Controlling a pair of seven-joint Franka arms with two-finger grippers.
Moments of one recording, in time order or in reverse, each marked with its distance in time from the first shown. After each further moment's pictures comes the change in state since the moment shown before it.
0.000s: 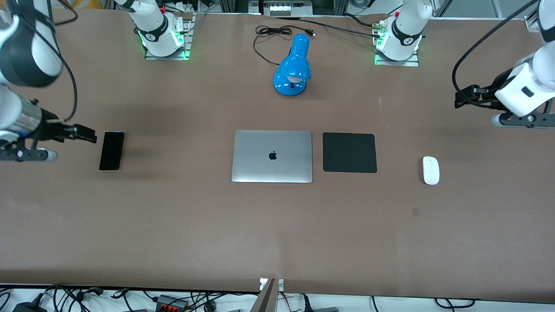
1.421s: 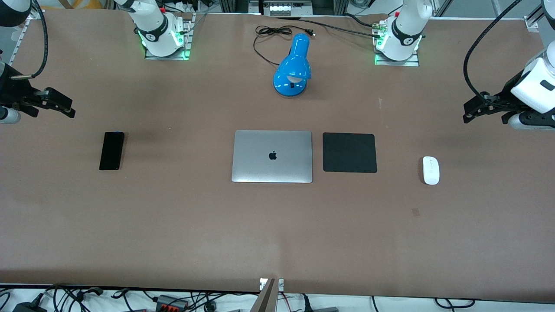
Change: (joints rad) left arm -0.004 -0.038 0.003 0.000 0.000 0.230 -0.001; right arm 0.013 -0.221 0.003 0.020 0.009 -0.122 0.000
